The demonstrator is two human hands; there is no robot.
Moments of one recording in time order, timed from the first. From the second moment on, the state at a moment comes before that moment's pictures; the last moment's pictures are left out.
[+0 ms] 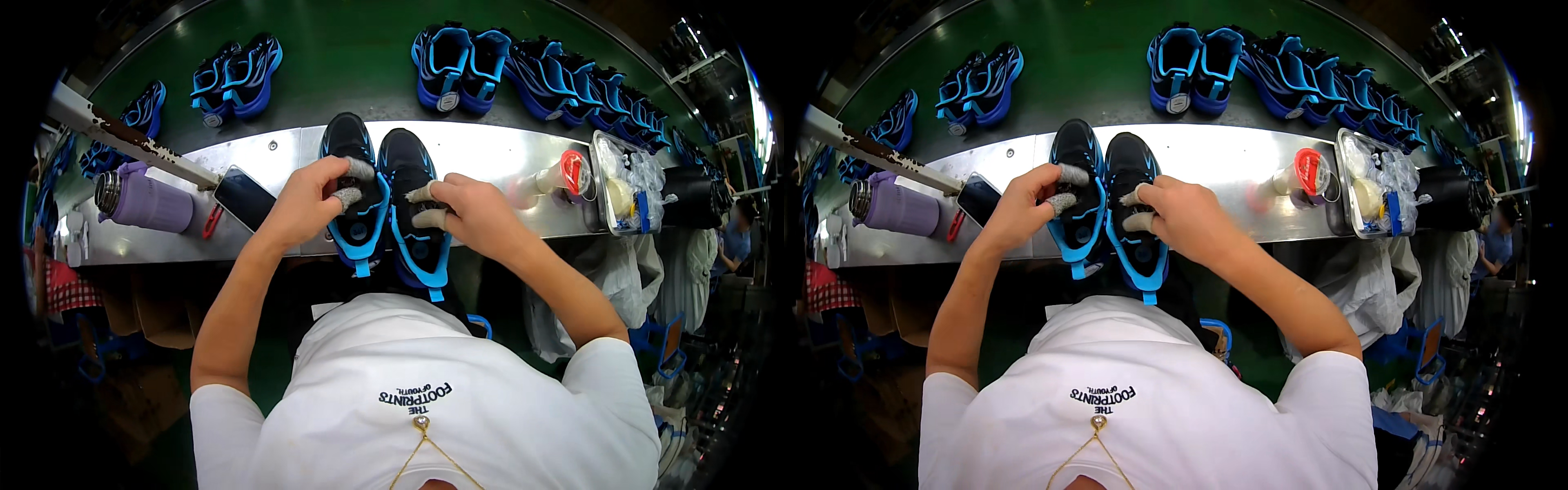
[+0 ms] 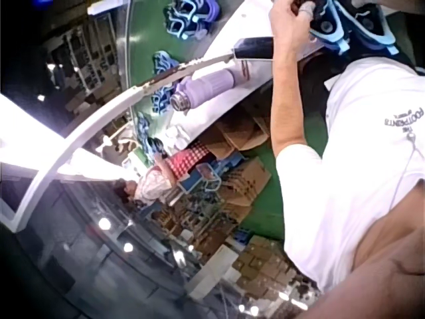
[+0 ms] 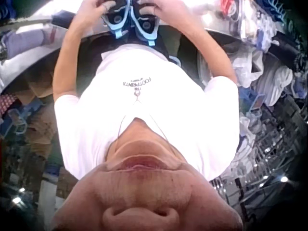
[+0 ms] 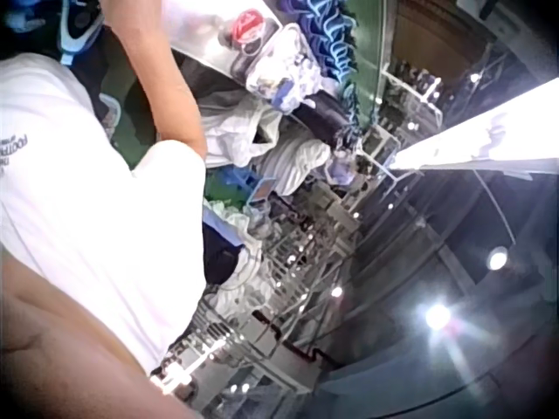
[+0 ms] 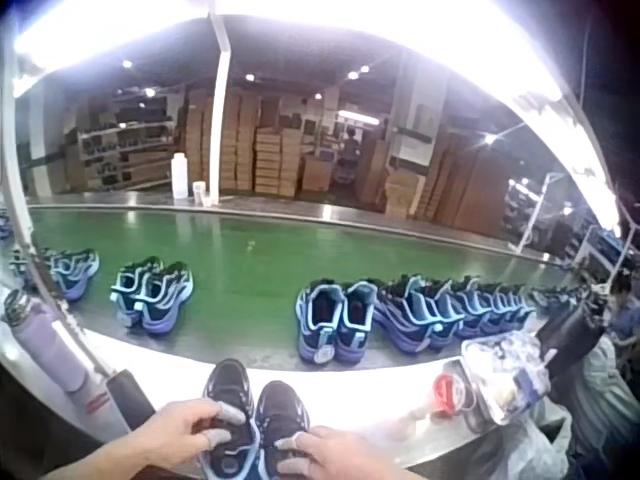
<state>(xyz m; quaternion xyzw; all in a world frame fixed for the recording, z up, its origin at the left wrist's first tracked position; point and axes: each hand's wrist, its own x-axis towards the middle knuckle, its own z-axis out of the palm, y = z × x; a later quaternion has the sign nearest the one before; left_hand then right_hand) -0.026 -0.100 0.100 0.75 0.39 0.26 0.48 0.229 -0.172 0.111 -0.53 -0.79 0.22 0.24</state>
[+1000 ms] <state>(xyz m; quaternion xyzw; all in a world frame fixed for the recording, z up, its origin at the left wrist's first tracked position) 0.006 -0.139 0.114 0.86 0.40 0.31 -0.03 0.243 -0.168 0.100 -0.49 -0.79 0.25 0.27</state>
